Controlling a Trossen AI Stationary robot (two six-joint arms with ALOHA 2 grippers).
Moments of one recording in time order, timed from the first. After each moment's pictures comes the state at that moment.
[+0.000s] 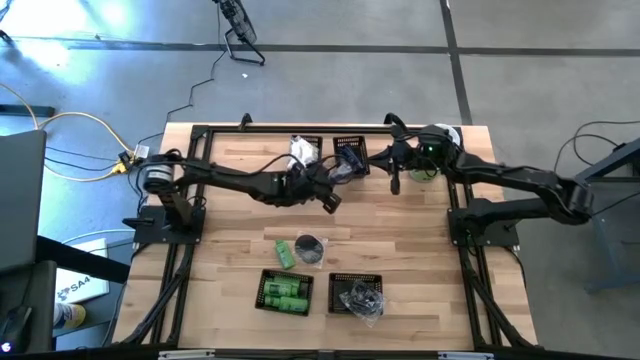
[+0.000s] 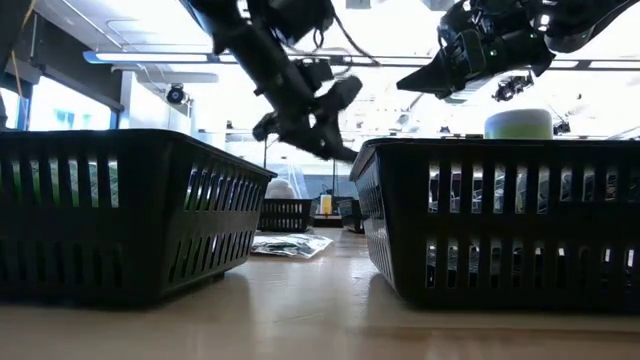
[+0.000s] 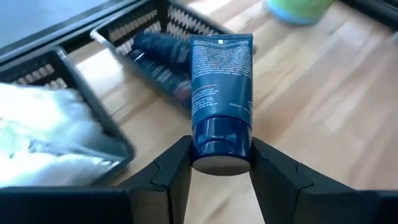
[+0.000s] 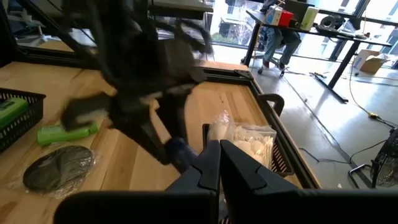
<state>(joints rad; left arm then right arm) 0.06 1.75 1.20 -0.14 -0.51 -0.55 -0.53 1.07 0.61 0.22 -0.39 -0.26</state>
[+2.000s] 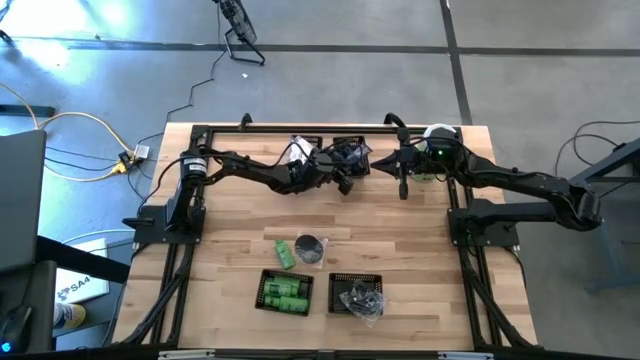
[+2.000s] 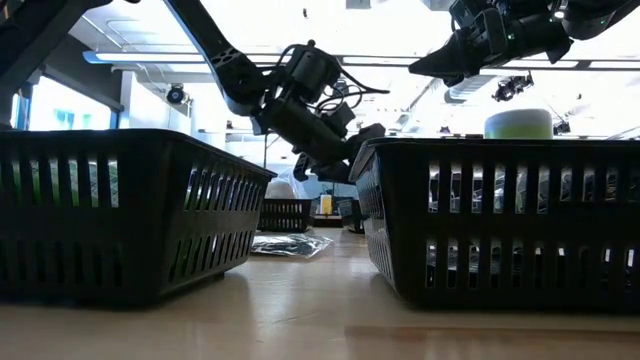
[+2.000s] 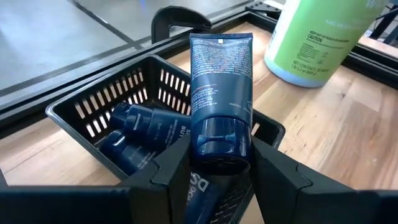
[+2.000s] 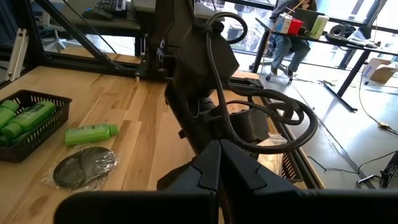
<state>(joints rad) 0.23 2.02 1.20 0.45 -0.38 -0.32 -0.49 0.96 0.61 0.12 -0.40 -0.27</state>
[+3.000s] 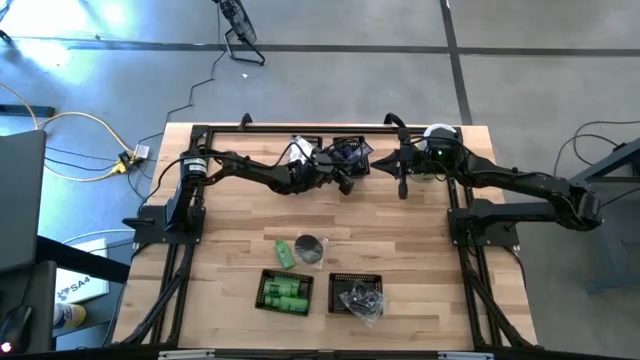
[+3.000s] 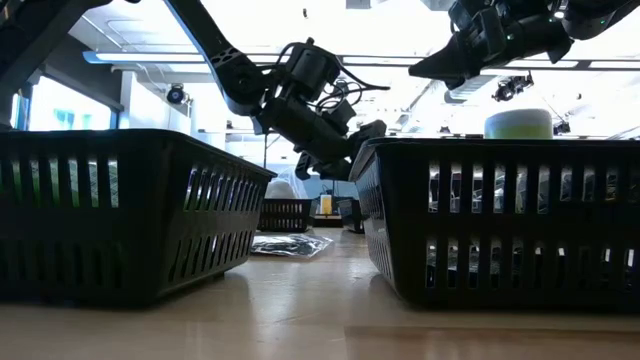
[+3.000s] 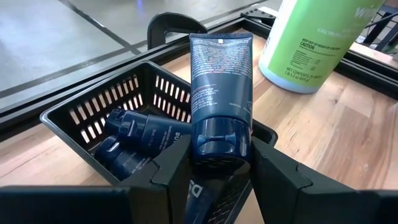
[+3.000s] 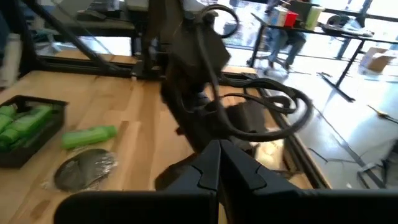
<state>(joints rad) 0.23 2.02 1.20 0.47 -0.38 -0.32 -0.49 0.96 0.61 0.11 -0.37 -0.23</state>
